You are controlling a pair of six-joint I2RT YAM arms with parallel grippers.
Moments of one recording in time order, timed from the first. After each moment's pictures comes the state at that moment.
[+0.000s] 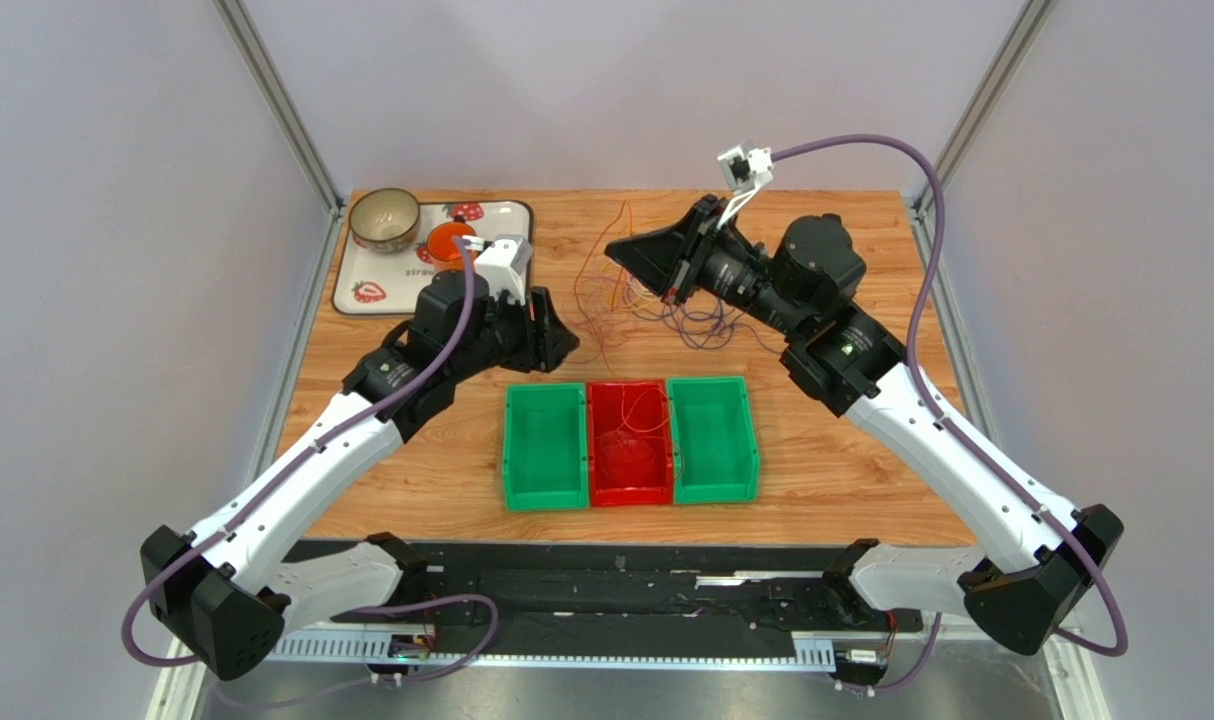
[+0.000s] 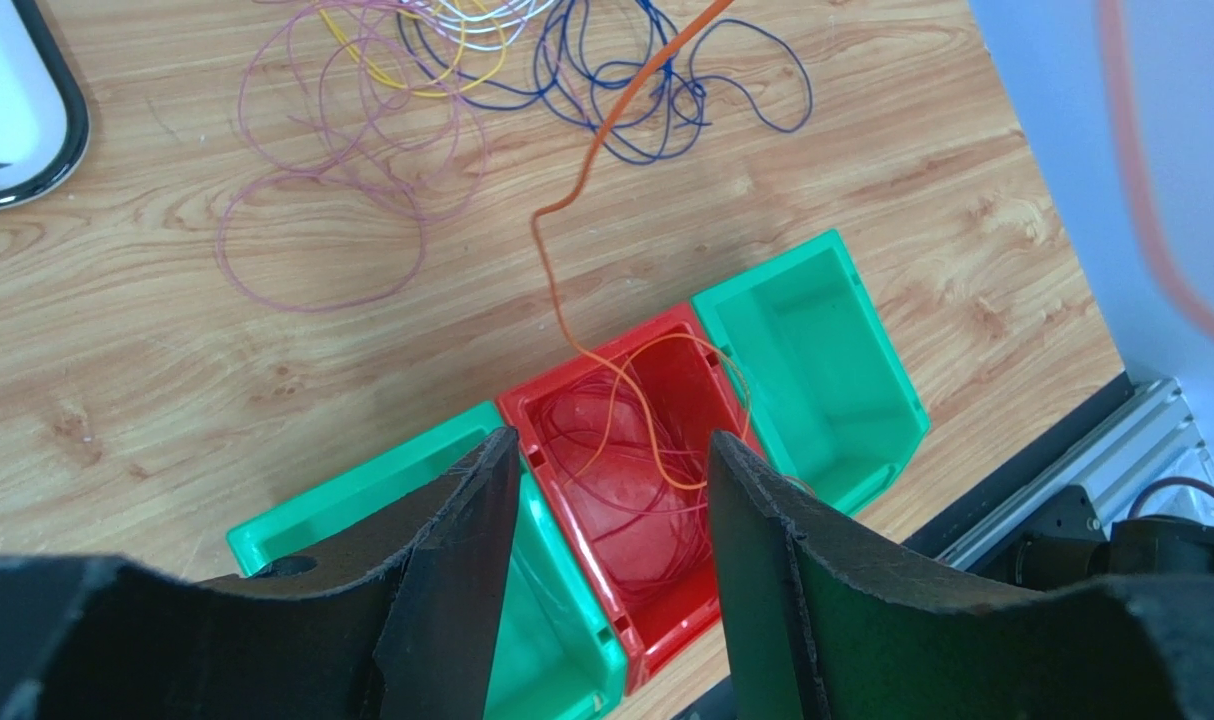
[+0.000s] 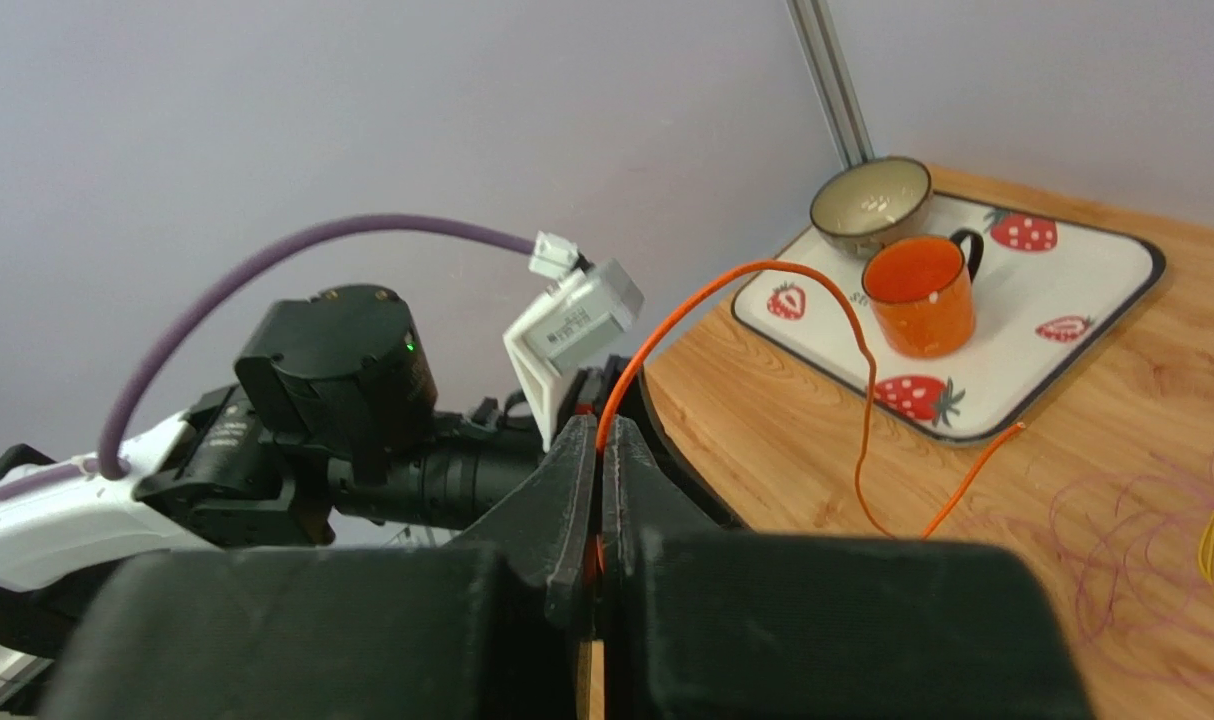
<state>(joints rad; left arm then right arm) -0.60 1.09 1.04 -0.39 0.10 -0.42 0.69 1.23 1.36 0.03 -0.30 0.56</state>
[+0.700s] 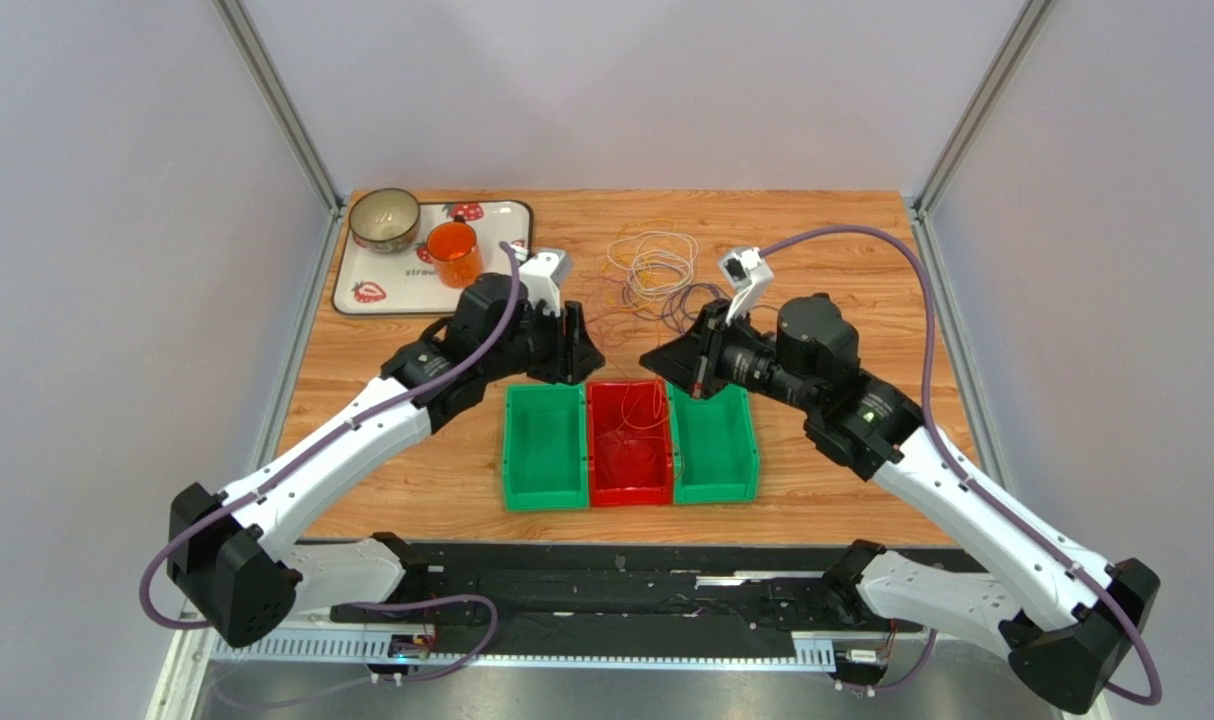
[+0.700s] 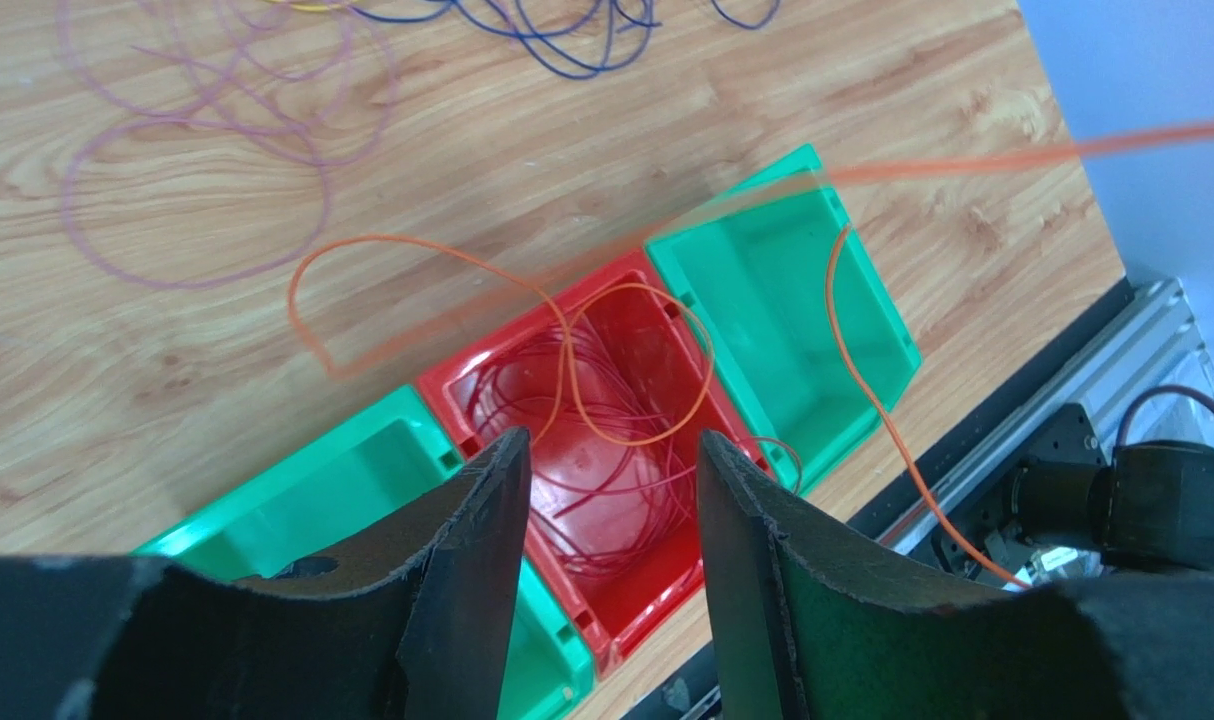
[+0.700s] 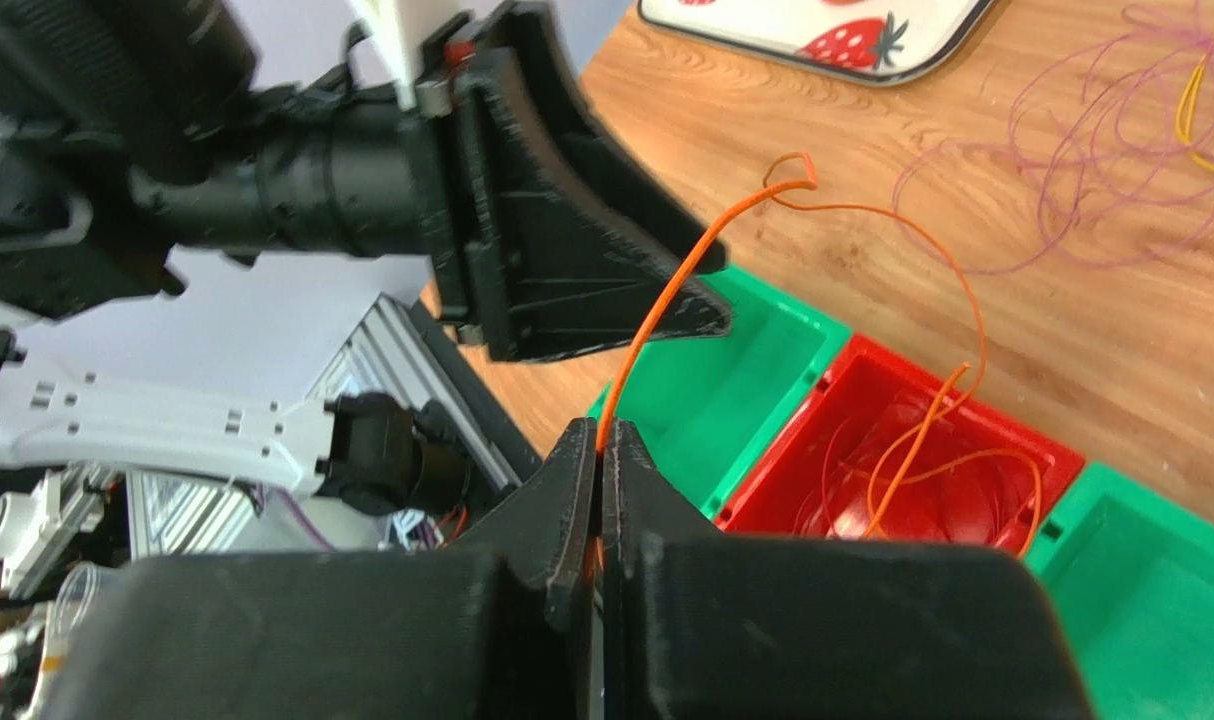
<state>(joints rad) -0.66 1.19 1.04 -0.36 0.14 -0.42 0.72 1.00 1.00 -0.19 -0.27 0.58</state>
